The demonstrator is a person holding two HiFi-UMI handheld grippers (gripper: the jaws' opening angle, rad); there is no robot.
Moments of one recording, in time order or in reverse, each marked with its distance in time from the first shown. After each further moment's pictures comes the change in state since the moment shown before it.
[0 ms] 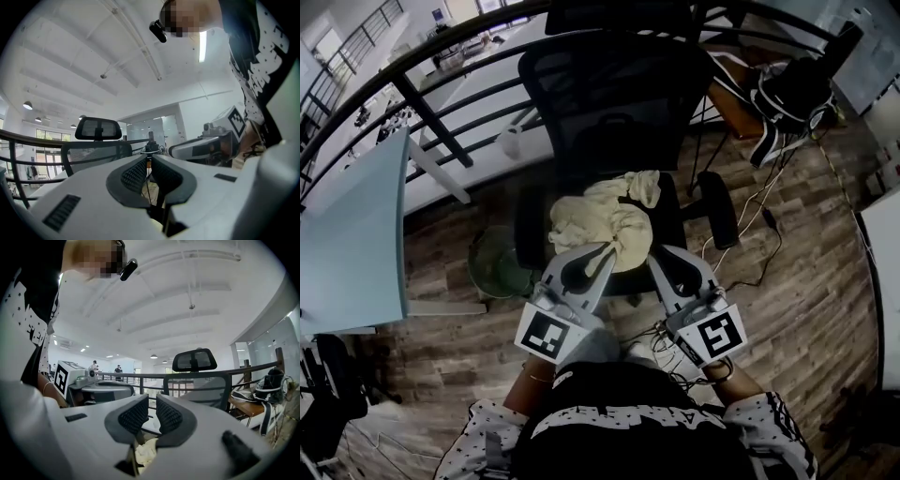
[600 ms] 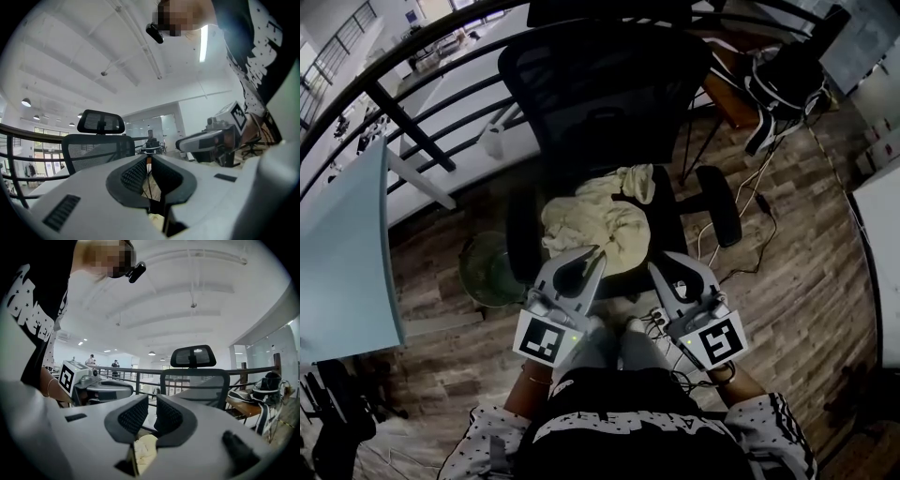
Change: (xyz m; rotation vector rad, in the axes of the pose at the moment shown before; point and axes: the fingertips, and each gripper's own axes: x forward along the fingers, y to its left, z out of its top) left arm 0.003 0.038 -0.048 0.005 0.020 -0.024; right arm 0.025 -0.006 -0.031 -0.036 0.038 -0.046
